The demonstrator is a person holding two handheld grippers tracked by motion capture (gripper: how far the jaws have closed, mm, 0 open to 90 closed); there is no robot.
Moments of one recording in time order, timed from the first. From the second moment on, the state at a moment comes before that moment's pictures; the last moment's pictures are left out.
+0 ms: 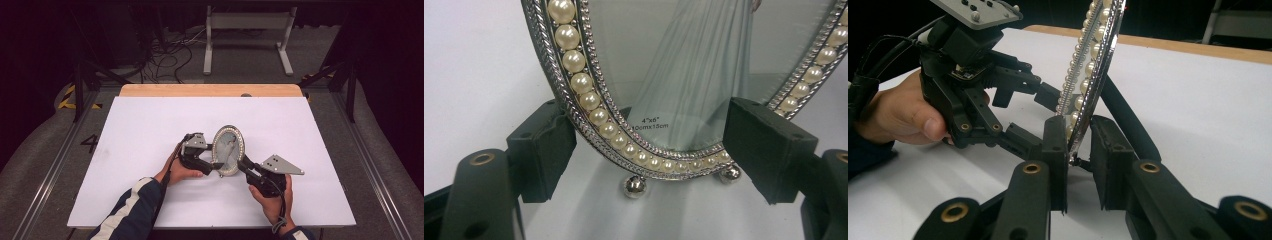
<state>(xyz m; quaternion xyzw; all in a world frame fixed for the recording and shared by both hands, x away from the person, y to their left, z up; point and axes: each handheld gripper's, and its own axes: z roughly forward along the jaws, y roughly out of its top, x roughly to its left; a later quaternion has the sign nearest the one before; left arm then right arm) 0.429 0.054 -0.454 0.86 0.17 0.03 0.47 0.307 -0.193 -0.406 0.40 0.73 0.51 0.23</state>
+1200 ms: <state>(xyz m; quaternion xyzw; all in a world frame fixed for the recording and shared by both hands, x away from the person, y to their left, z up) 0.421 0.057 -0.454 0.87 0.17 0.00 0.46 0.312 -0.204 -0.402 0.42 0.73 0.50 0.22</state>
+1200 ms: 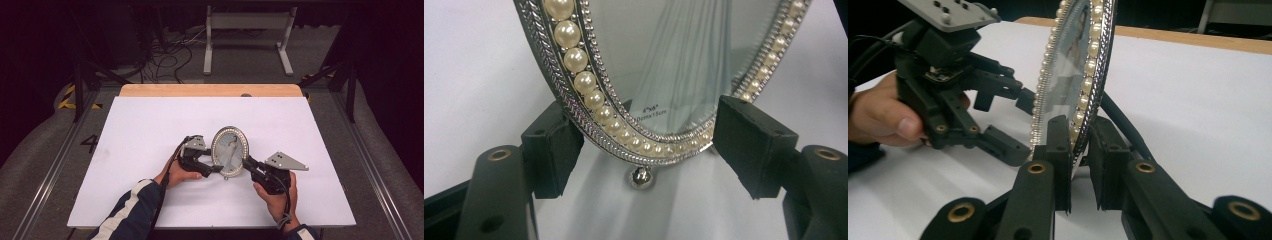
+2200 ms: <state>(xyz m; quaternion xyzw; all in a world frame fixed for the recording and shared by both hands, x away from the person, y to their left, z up) 0.417 0.071 -0.440 0.86 0.18 0.06 0.47 0.327 -0.205 -0.404 0.42 0.73 0.50 0.21</state>
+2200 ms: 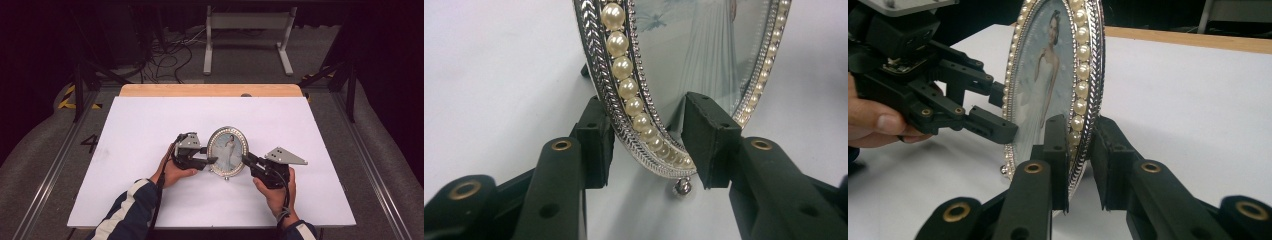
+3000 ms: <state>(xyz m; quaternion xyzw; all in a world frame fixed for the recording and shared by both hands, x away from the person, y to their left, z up) 0.408 0.084 -0.435 0.83 0.21 0.11 0.50 0.329 -0.196 -0.410 0.41 0.73 0.50 0.23</state>
